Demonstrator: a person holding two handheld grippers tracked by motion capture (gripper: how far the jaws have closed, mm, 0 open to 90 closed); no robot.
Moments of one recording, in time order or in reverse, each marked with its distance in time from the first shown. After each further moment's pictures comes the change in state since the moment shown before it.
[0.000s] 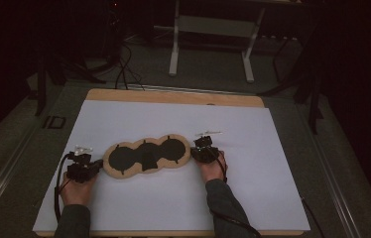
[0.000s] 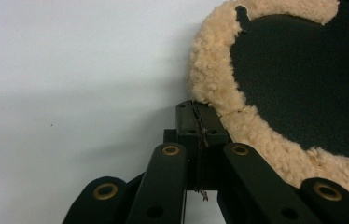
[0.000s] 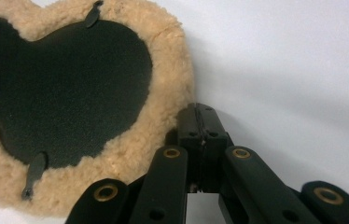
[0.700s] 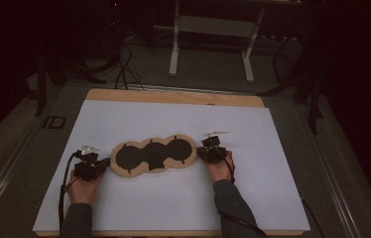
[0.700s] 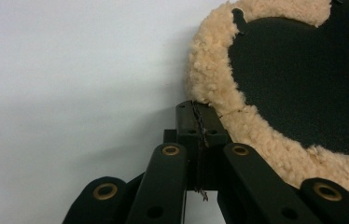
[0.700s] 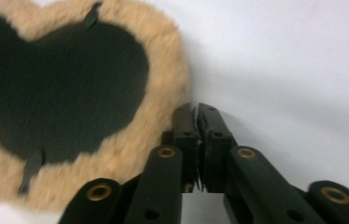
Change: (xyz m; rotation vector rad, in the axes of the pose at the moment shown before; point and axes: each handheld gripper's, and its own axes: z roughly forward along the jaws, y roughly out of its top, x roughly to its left) left arm -0.013 0.004 0.010 -0.021 -0.044 0.029; right arm -0.020 -0.003 -0.012 -0.013 -0.032 -0.007
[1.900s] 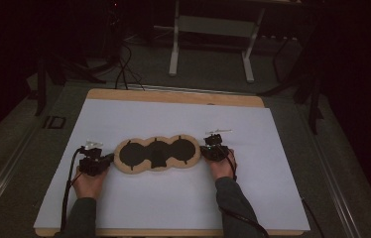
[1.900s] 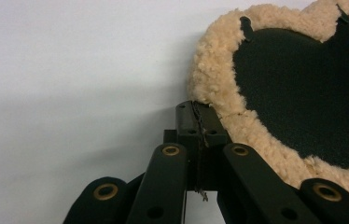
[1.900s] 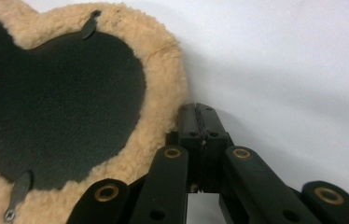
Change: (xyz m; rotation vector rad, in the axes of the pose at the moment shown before) left arm -0.001 0.011 0.016 -0.028 -0.031 -0.036; right arm -0.010 0.002 0.002 0.023 -0.001 0.034
